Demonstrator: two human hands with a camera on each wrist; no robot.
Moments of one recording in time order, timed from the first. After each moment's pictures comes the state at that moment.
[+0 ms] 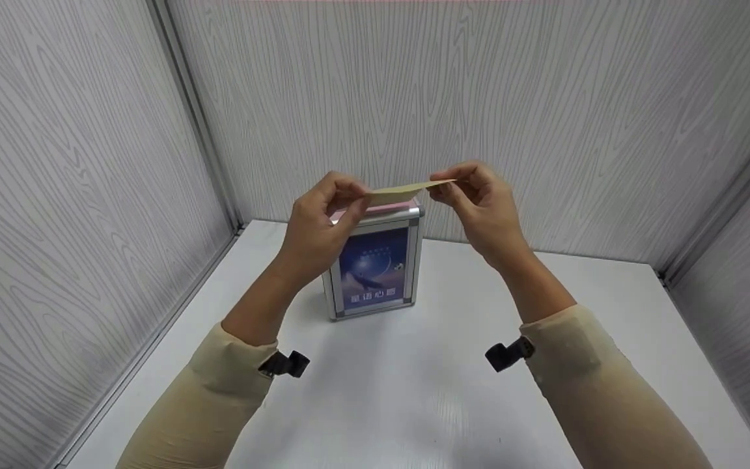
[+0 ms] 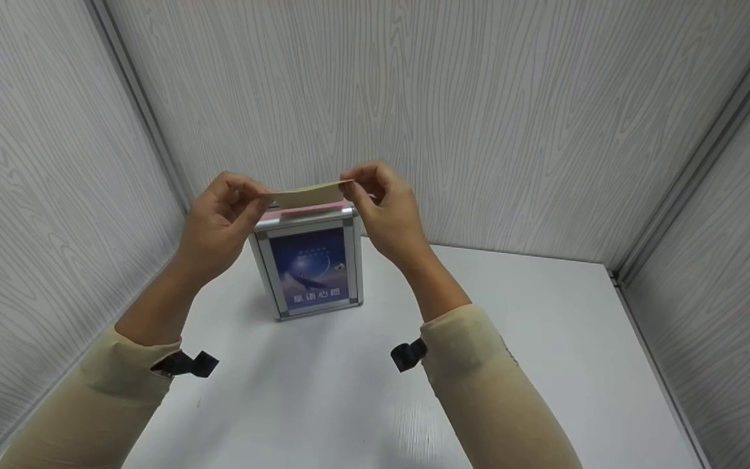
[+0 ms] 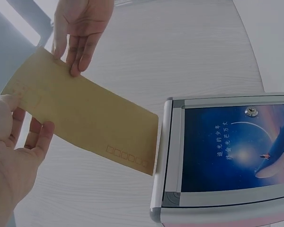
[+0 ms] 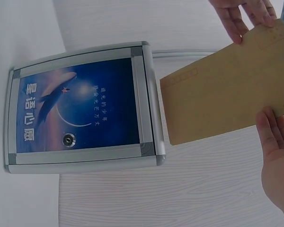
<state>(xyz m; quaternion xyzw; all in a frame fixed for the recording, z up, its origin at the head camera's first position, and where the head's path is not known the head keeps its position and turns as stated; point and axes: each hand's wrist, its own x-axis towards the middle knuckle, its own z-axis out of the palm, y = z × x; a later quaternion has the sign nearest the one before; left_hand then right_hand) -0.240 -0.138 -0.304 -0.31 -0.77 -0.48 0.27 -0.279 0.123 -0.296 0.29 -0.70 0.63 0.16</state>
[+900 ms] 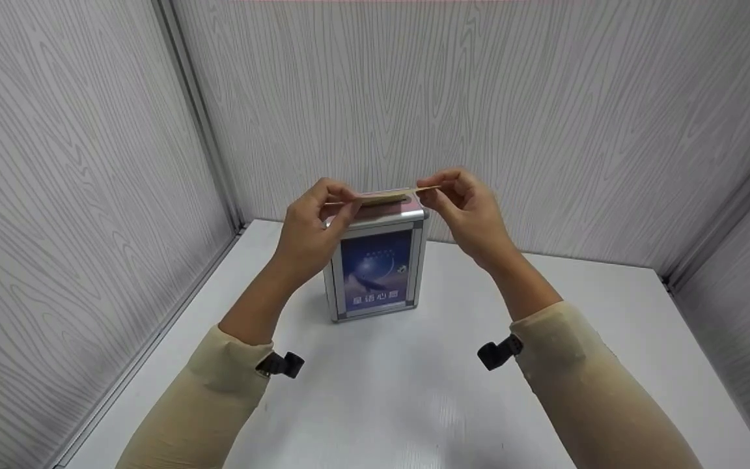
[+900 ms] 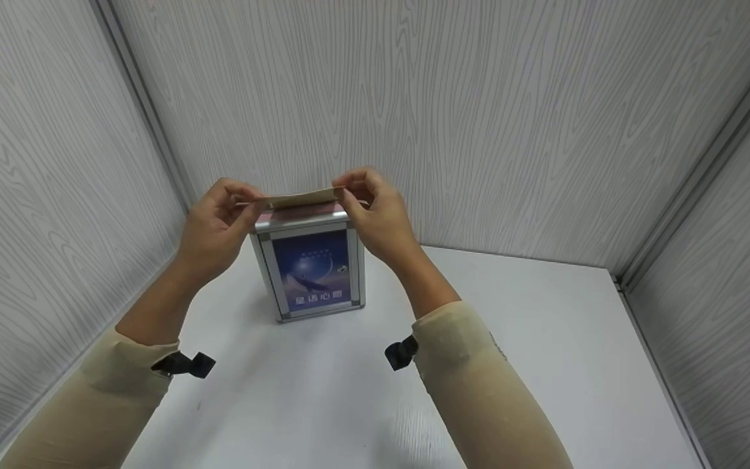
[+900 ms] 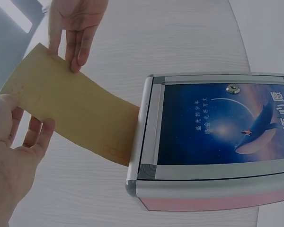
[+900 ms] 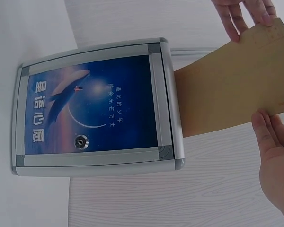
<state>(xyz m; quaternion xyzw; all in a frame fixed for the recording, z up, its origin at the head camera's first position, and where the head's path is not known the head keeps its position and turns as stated) -0.250 -0.149 -0.318 -0.28 -0.79 -0.47 0.28 -0.290 0.117 -0.307 0.28 -0.73 0.61 0.11</state>
